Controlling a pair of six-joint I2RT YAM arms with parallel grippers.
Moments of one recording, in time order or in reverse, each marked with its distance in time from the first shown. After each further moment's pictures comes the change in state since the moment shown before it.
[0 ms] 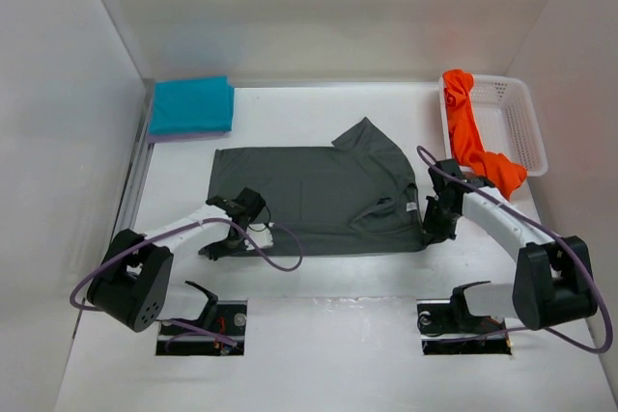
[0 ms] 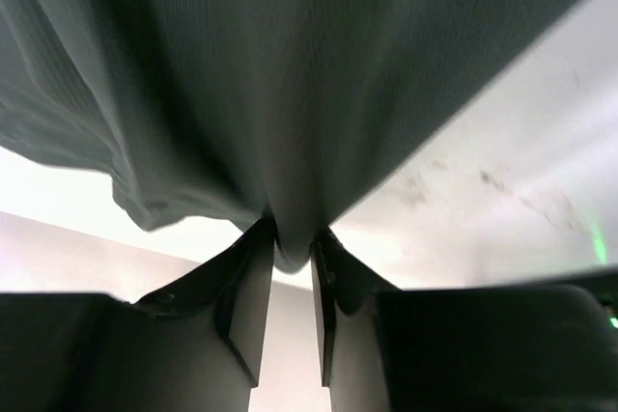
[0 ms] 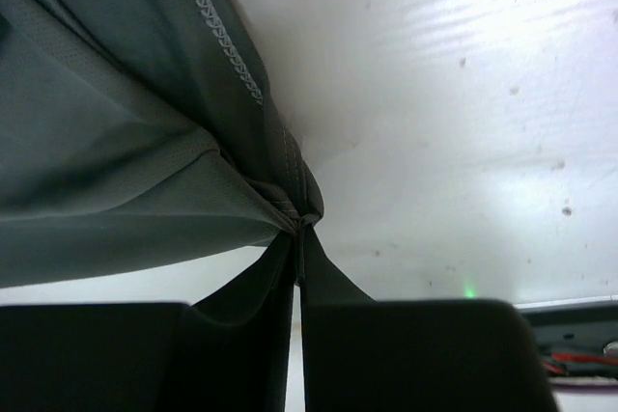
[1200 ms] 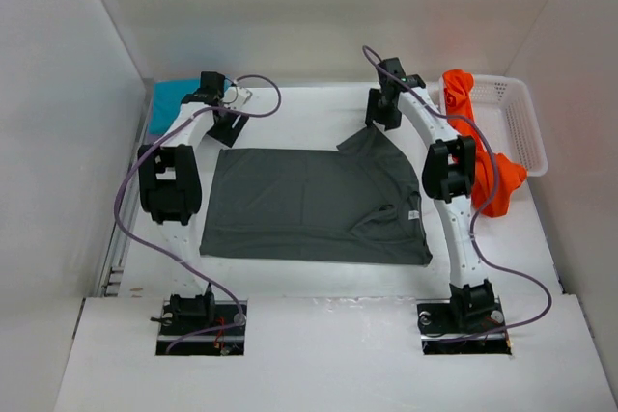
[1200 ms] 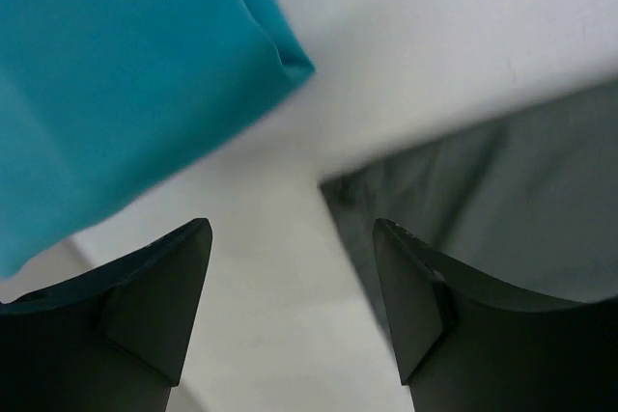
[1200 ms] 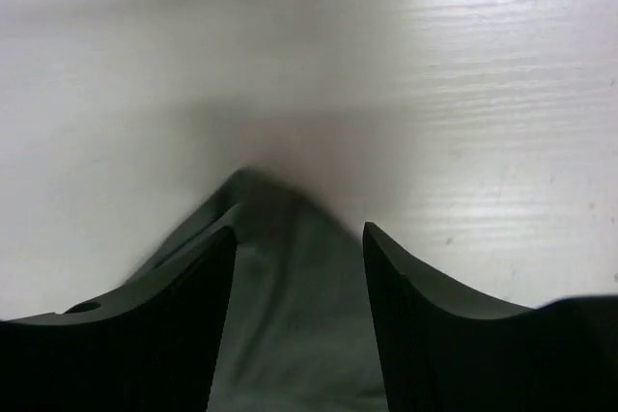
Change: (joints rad) left arm 0.451 0.706 1.073 0.182 0.277 -0.240; right arm 0.076 1.232 1.699 -0.099 0.073 -0.173
